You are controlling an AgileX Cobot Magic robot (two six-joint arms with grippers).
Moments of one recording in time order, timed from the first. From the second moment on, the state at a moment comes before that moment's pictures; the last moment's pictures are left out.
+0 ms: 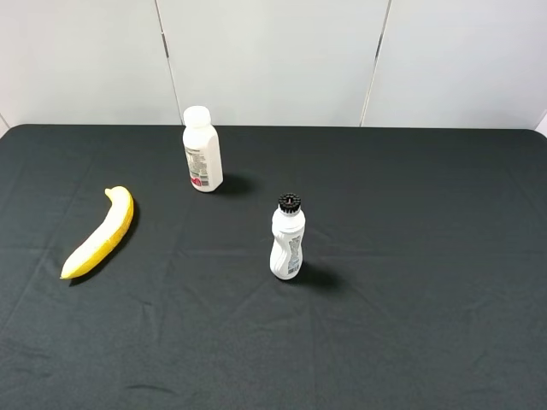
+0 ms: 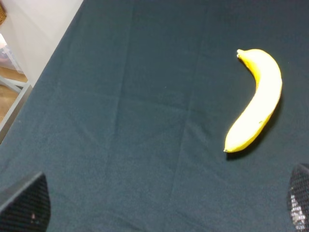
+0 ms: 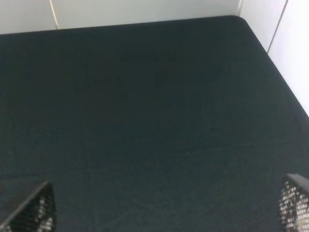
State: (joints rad) left arm 0.13 0.00 -0.50 0.11 1.06 -0.12; right arm -0.08 -0.01 -0.50 -0.07 1.02 0.01
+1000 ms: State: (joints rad) left arm 0.13 0.20 -0.62 0.09 1.18 -0.12; right arm -0.08 -0.01 -0.50 -0.07 1.02 0.01
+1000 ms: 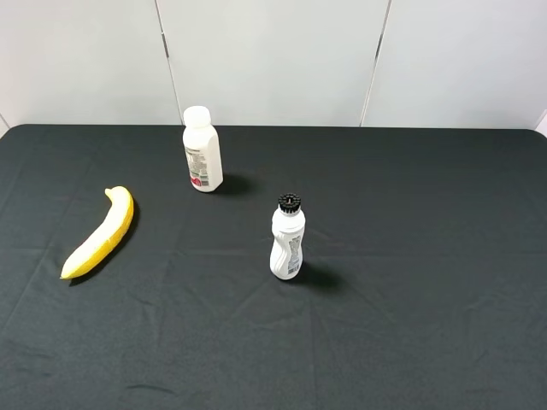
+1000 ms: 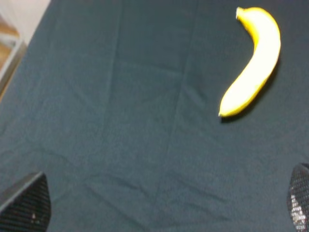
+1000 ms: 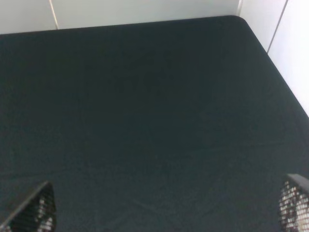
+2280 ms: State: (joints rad) left arm -0.16 1.24 -0.84 0.09 0.92 -0.11; right arm -0.08 -0.01 -0.50 -0.07 1.02 0.01
